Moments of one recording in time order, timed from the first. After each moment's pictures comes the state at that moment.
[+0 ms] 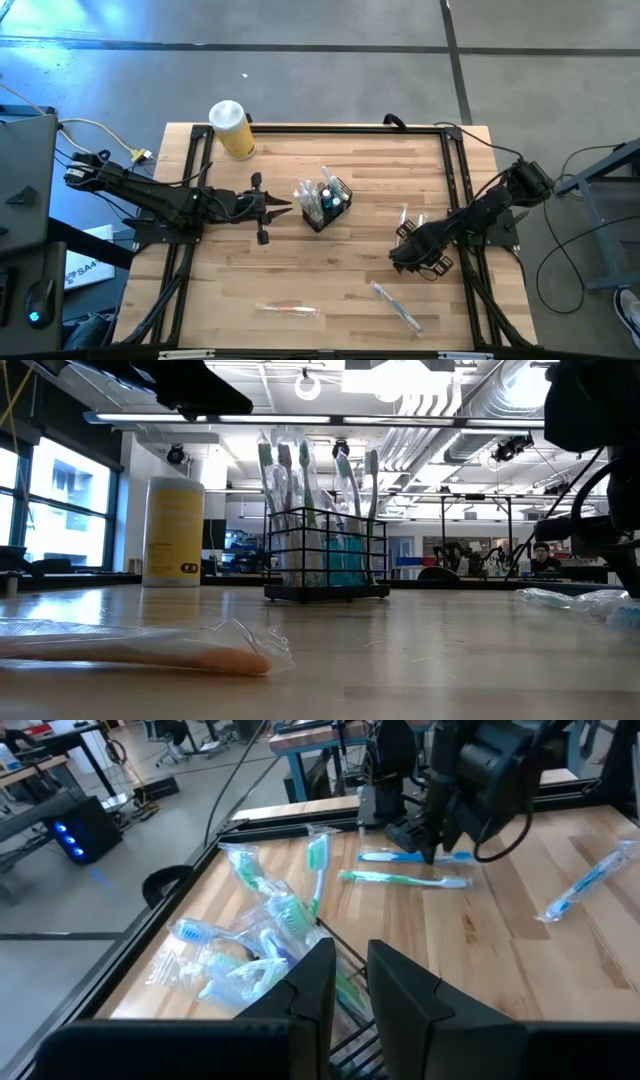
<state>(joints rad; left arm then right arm) -0.22 1.00 0.60 0.19 -0.44 0.07 0.44 1.56 0.69 -0.85 0.00 -0.23</state>
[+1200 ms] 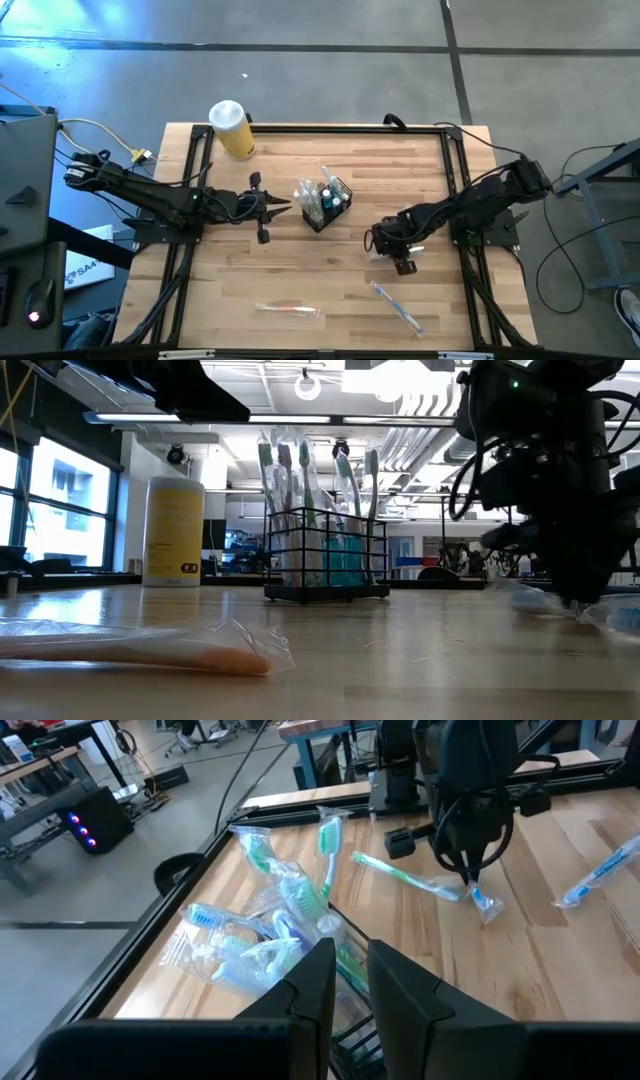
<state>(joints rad) -0.22 1.00 0.60 0.15 -0.47 0.07 0.21 1.57 0.69 -0.49 -0.13 0.07</state>
